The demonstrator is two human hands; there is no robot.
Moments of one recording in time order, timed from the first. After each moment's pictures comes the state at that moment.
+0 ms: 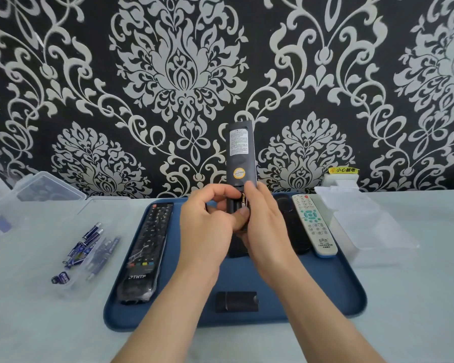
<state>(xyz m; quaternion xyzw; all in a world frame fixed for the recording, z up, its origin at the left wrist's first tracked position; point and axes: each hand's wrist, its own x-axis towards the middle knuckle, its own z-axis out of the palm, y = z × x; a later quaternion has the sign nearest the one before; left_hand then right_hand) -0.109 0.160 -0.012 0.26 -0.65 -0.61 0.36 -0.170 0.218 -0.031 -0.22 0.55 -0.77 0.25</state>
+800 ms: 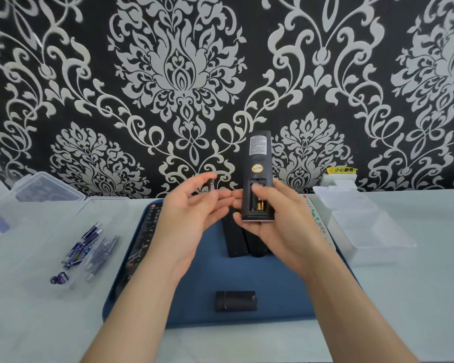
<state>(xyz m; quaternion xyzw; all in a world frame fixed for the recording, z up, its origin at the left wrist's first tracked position) -0.098 0.131 -0.008 0.19 -0.61 -0.71 0.30 -0.197 0.242 -0.018 -0.18 0.44 -0.80 0.37</state>
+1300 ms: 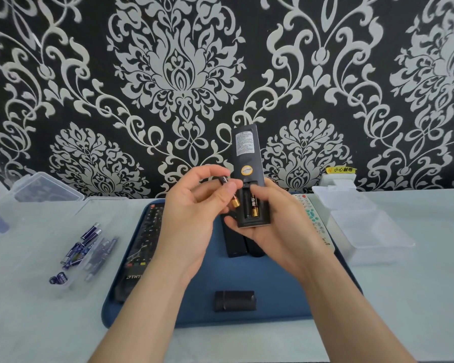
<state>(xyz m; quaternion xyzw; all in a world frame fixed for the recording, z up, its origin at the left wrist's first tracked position) -0.100 0.147 0.001 0.12 -0.61 -0.70 0.35 -0.194 0.242 -0.018 -0.21 0.40 -0.79 0.42</state>
